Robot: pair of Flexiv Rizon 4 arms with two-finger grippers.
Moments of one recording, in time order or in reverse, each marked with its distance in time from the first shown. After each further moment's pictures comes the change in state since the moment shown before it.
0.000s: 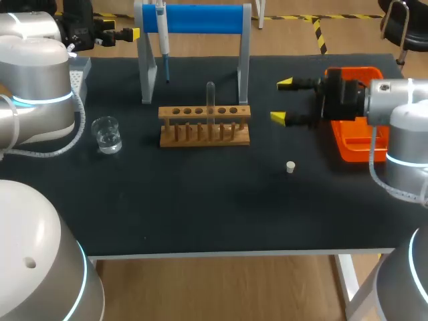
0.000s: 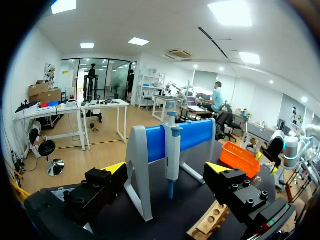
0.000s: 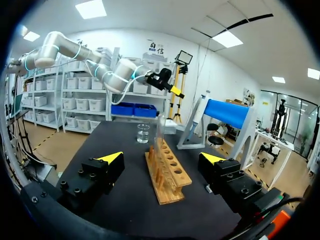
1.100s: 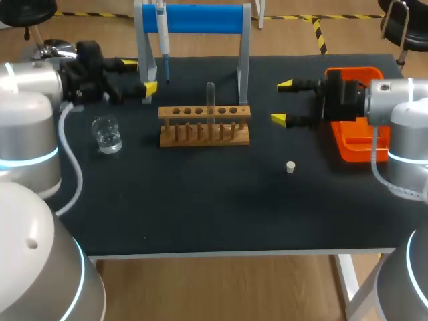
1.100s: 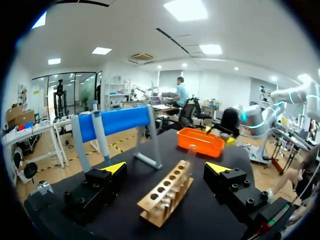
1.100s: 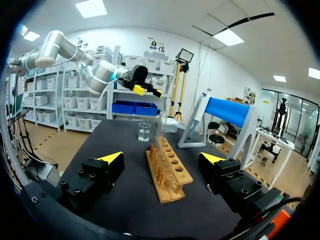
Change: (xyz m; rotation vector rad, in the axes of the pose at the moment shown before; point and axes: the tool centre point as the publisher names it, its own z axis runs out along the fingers) left arm 0.142 0.073 -0.062 0.034 0.252 0.195; right arm 0.000 0.000 -0.002 0.005 0.005 0.004
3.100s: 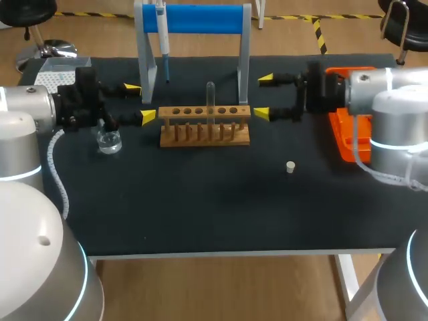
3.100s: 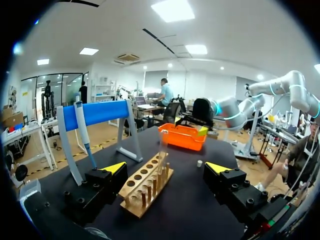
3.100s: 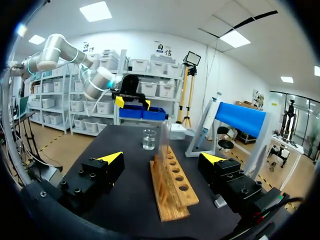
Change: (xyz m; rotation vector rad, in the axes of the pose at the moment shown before) left arm 0.041 0.032 -0.016 0.005 0.115 0.017; right arm -0.003 0.018 0.047 -0.046 0.095 0.002
